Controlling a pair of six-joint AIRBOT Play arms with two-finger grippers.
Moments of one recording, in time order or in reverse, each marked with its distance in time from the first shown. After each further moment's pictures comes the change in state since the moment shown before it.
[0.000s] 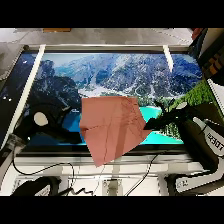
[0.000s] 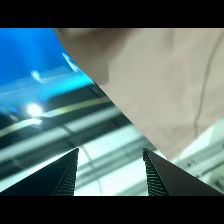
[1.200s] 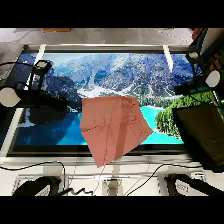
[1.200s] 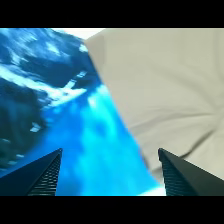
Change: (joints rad) left arm 0.000 0.057 0.514 0.310 0.086 0.007; right arm 0.024 0.391 0.410 -0.699 -0.111 0.336
